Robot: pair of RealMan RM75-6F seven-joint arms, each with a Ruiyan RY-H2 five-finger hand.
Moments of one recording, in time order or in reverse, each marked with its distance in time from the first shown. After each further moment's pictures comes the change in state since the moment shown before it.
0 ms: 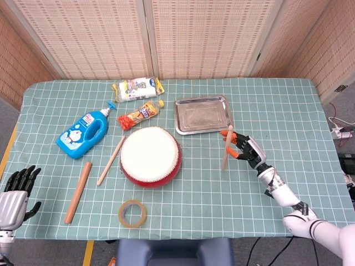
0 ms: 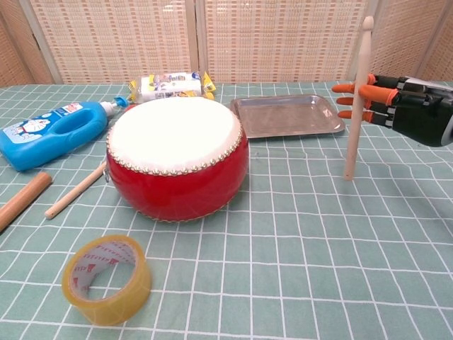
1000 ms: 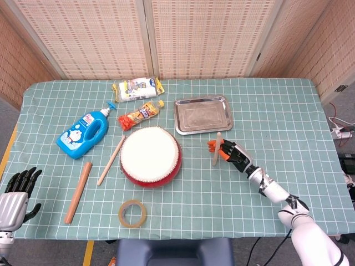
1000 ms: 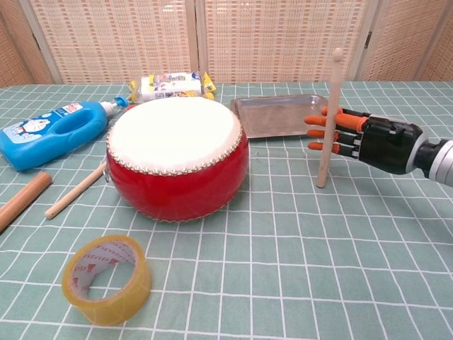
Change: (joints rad) left arm 0.000 0.009 0.012 0.010 0.012 -0.009 -0.018; right arm 0.070 -0.288 -0.212 0.585 -0.132 0.102 0.619
